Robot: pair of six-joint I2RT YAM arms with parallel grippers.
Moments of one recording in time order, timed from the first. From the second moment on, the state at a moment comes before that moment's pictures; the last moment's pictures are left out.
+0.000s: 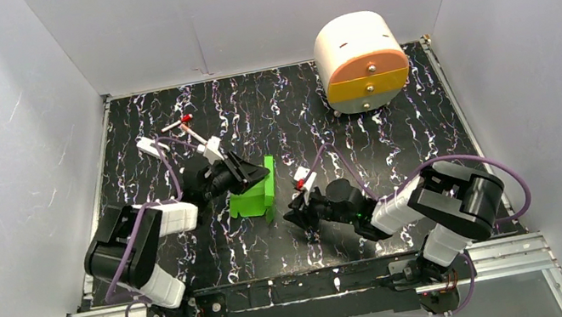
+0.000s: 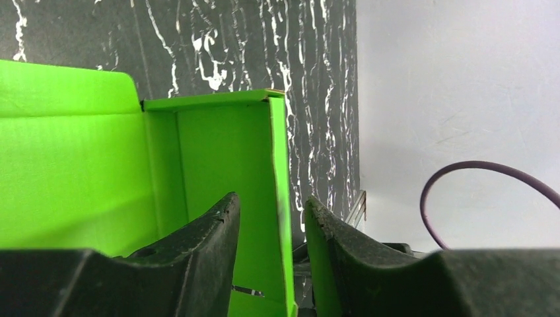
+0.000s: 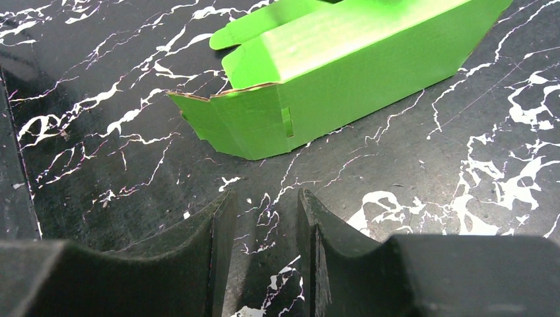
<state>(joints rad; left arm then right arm) -0.38 1.56 0.50 0.69 0.53 -1.00 0.98 1.57 0.33 0.94 -0.14 0.11</state>
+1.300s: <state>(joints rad) -0.54 1.48 0.19 1.04 0.12 -1.39 1.08 1.66 0.34 1.13 -0.08 0.11</state>
